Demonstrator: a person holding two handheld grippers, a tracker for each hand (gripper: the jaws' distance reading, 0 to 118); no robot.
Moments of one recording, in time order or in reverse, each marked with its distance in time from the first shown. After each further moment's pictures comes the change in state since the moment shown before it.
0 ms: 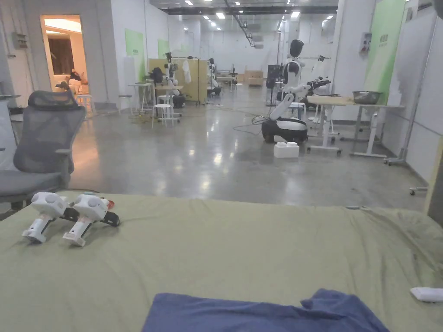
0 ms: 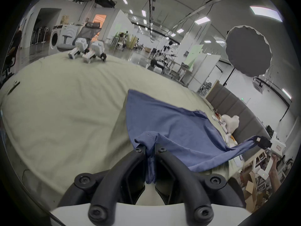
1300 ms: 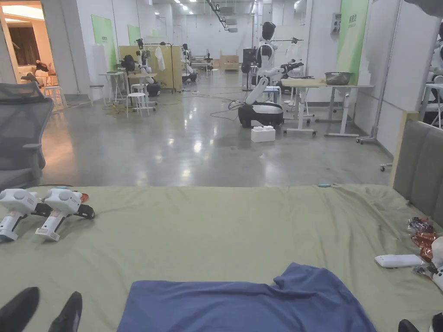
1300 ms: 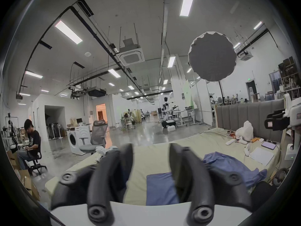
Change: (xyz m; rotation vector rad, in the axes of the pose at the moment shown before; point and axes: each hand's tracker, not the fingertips) left arm 0.219 0.019 0.181 0.701 0.233 -0.594; right arm -0.094 0.040 0.117 0.406 0.065 0.244
